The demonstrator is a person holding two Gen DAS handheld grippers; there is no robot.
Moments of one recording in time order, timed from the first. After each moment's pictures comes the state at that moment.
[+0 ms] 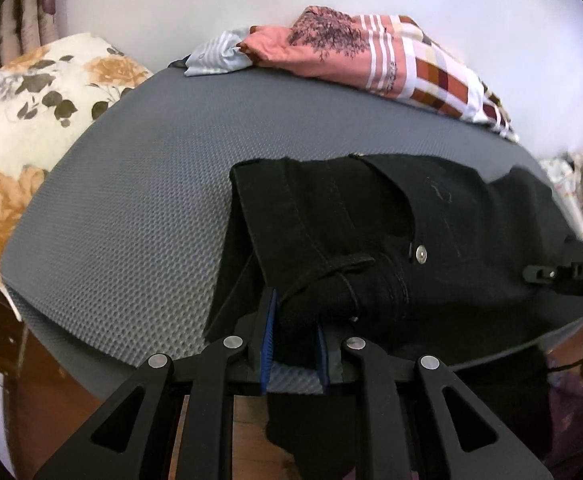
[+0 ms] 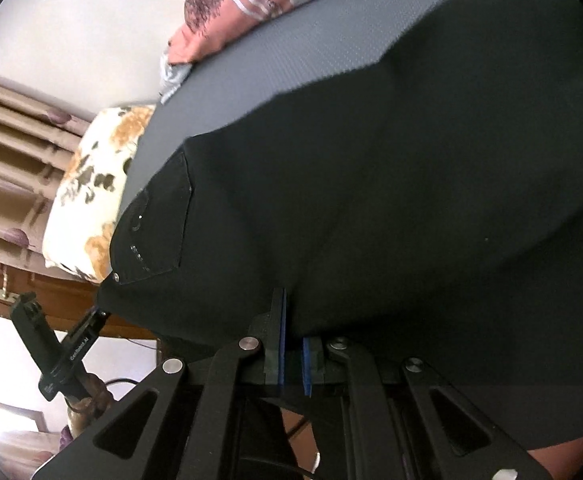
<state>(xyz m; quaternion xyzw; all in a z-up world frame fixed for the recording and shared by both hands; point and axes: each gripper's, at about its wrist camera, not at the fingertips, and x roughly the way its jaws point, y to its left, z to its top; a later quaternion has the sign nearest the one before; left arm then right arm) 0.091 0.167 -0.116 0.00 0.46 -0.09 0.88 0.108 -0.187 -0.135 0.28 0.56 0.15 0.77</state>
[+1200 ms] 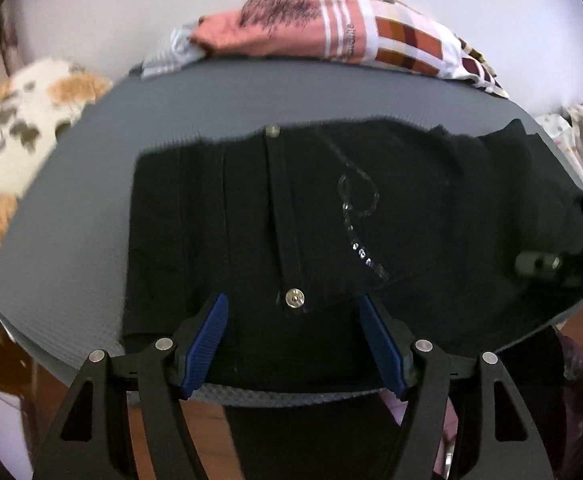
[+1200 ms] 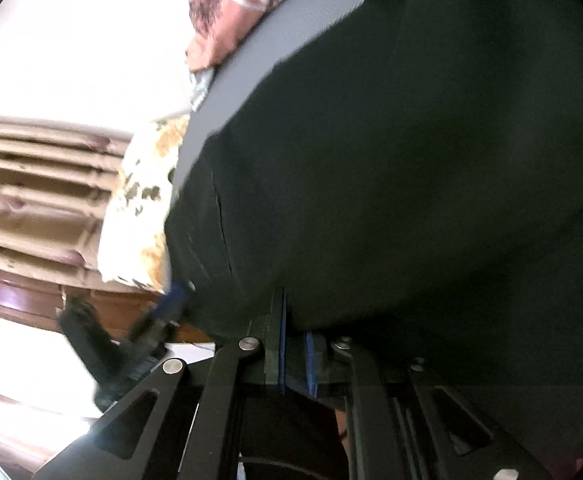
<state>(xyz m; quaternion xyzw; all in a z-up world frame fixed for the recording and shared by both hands) 0.098 0.119 -0.135 0.03 0.47 -0.12 0.87 0.094 -0.194 -0.167 0.40 0.52 0.21 0.72</state>
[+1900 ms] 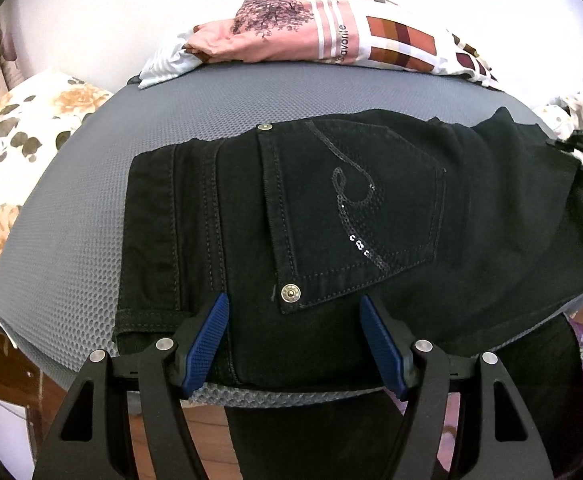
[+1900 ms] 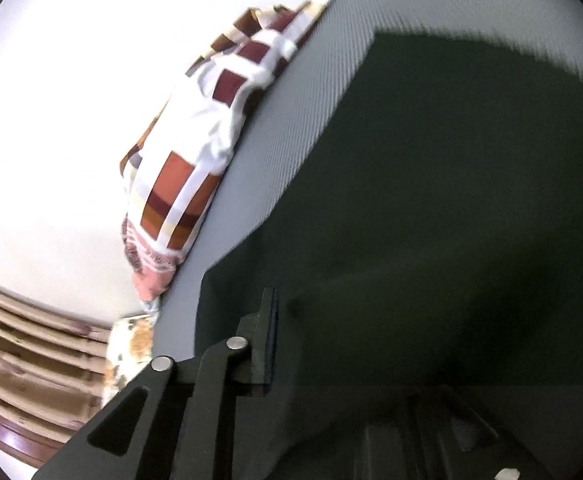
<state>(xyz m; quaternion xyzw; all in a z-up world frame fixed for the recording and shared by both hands) 0.091 0.109 -0.140 0.07 0.46 -0.11 0.88 0.135 -0.461 -0.151 0.49 0.36 0.00 0.80</state>
